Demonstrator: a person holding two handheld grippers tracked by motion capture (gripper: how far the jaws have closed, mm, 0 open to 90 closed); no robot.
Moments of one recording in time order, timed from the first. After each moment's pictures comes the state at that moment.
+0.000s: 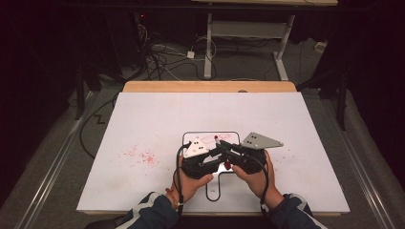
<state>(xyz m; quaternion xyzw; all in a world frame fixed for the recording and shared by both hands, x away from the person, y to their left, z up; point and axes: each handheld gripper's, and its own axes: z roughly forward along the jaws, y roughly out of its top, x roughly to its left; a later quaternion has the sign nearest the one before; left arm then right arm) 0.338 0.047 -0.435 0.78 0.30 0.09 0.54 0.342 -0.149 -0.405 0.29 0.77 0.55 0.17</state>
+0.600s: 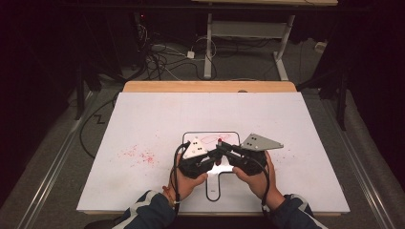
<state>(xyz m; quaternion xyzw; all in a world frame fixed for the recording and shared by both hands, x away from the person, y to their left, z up) 0.340 0.054 -0.434 0.80 0.28 0.11 0.52 0.339 -0.150 -0.404 0.28 0.77 0.54 0.17</state>
